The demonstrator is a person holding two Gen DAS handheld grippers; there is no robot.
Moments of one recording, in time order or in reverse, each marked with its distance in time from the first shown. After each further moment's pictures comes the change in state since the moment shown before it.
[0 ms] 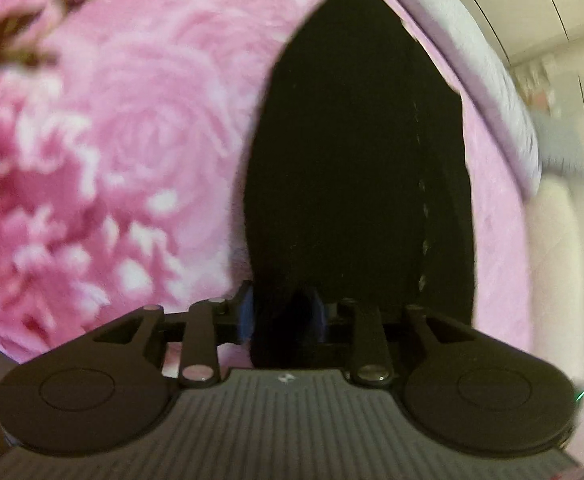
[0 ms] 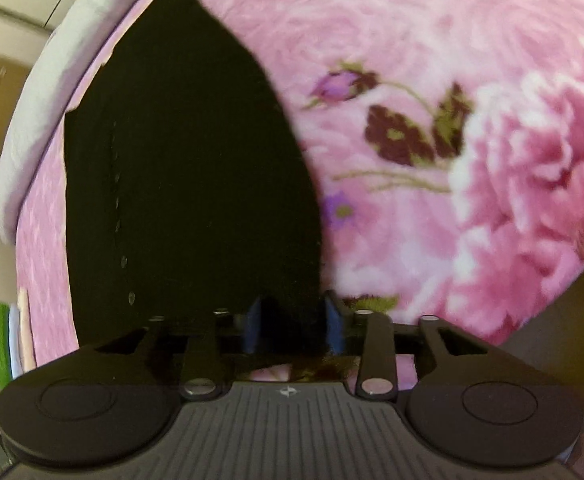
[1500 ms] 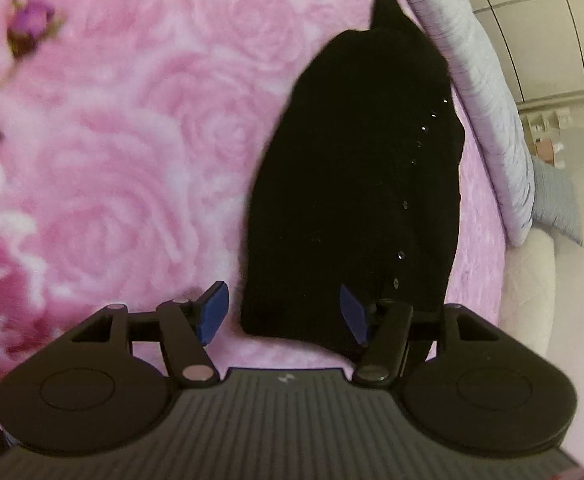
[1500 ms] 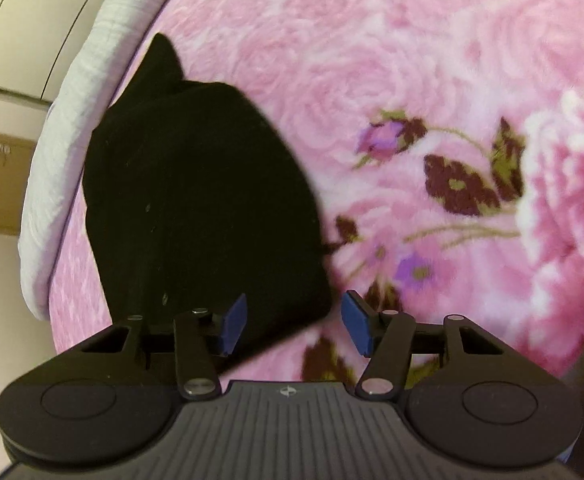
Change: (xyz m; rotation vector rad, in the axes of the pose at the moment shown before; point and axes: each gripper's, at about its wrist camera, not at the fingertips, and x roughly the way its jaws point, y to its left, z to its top) left arm 0.022 -0.021 0.071 -0.120 0.042 -0.022; right arm 0.006 0.017 0.028 0.198 -0.106 0.087
